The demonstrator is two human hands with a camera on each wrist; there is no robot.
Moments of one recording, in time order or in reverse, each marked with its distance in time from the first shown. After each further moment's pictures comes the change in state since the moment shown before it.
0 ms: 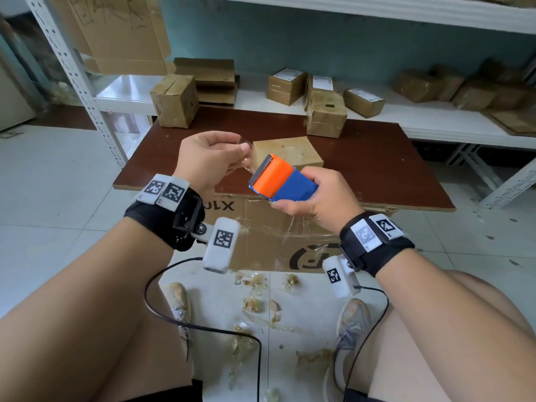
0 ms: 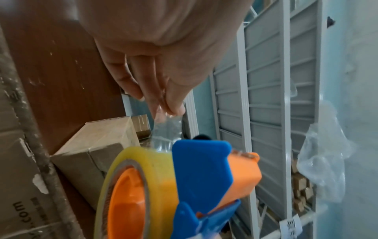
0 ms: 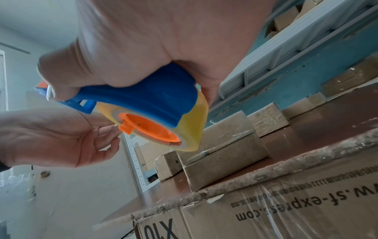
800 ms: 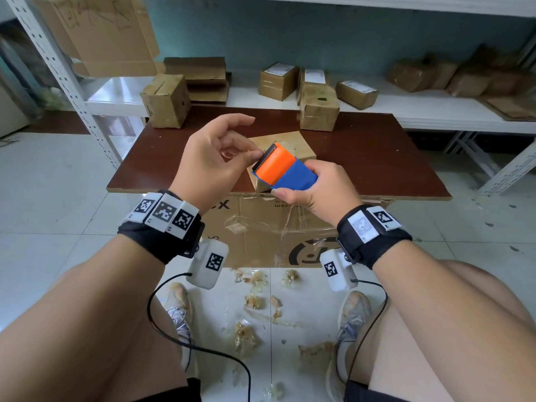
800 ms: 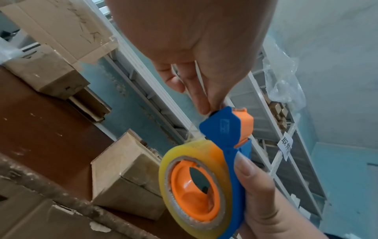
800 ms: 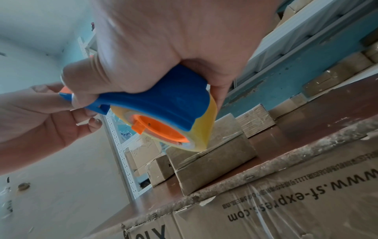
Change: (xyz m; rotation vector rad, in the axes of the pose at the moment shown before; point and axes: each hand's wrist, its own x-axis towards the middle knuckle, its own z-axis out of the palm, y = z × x) left_hand -0.027 0.003 0.008 0.353 -0.198 0.597; right_hand -0.002 0.002 -0.009 -0.083 0.089 0.066
